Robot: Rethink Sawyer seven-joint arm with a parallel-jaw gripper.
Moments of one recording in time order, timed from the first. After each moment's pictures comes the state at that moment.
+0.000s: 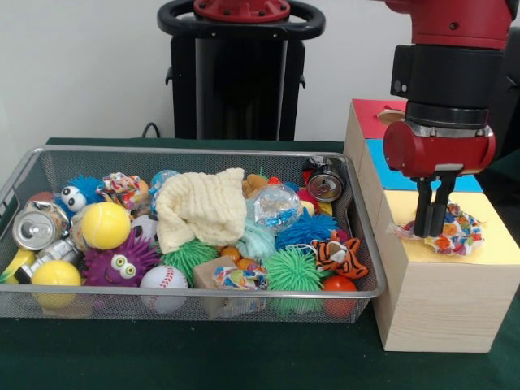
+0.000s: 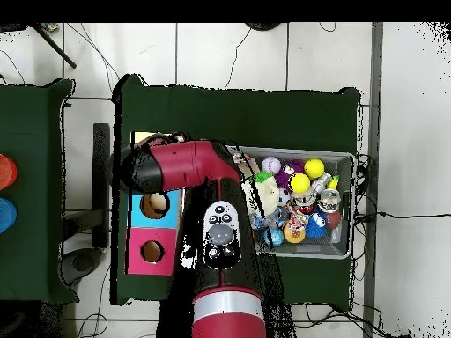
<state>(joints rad) 0.00 -0.57 0.03 1.38 -0.16 0.46 1.57</state>
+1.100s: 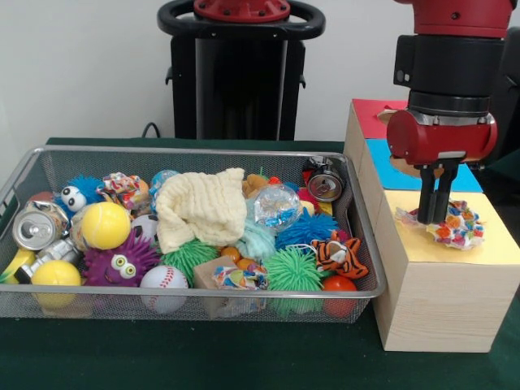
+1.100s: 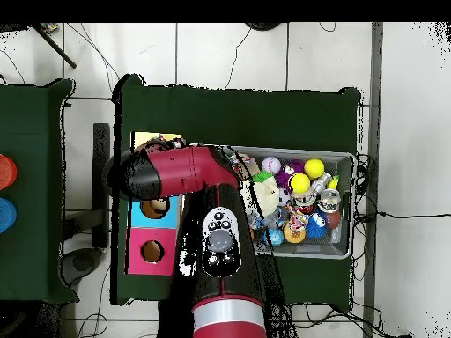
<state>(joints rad) -0.01 -0.60 0.04 1.42 -0.16 0.46 1.57</state>
